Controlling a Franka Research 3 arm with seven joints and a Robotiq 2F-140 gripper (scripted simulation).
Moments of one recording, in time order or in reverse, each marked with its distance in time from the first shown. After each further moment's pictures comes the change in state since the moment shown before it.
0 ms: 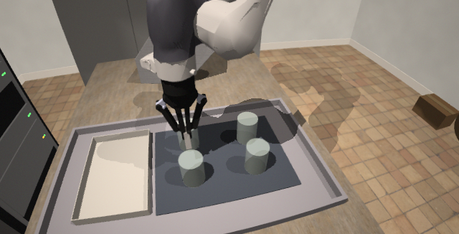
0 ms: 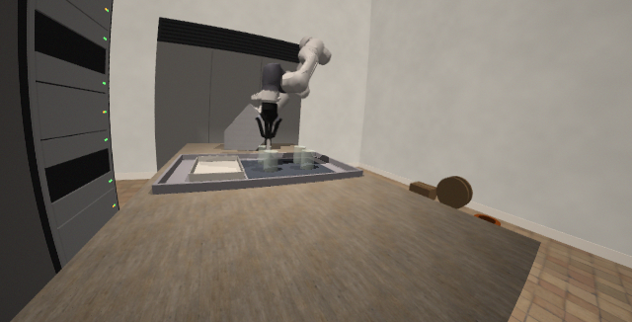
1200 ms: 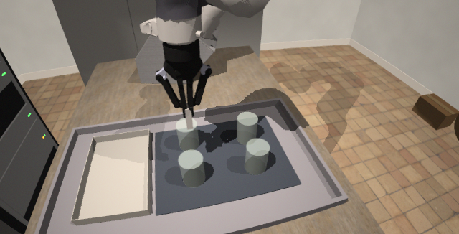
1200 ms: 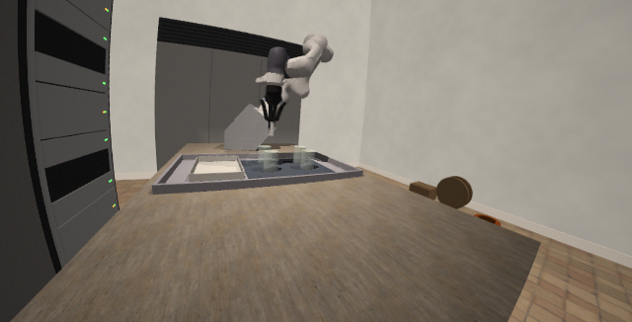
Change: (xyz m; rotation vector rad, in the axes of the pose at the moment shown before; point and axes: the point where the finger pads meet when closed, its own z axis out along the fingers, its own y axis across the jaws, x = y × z) arm -0.004 0.012 -0.080 0.022 -0.018 -0.027
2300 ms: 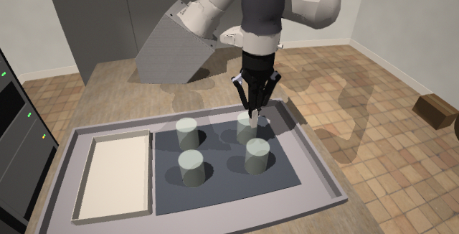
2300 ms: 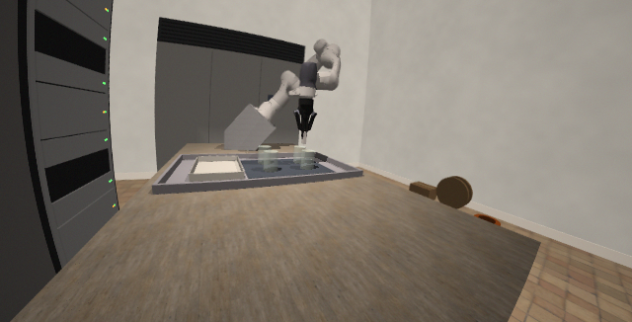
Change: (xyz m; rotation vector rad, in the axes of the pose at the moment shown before) arm 0.003 0.179 0.036 -0.034 0.031 0.001
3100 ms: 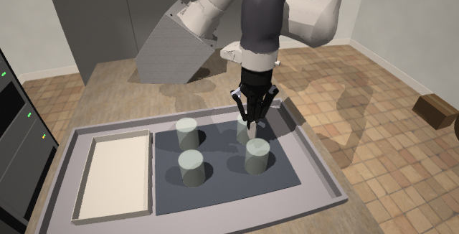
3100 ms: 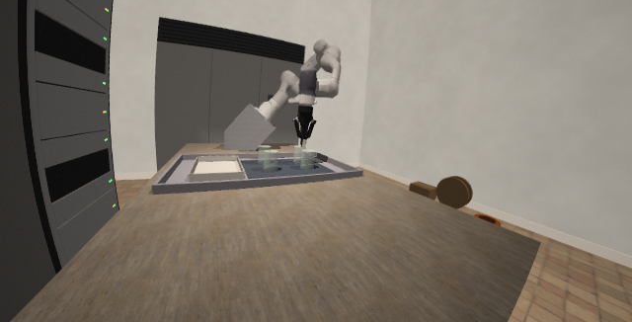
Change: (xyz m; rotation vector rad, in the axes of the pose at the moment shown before) arm -0.005 -0.004 0.039 0.011 -0.013 0.029
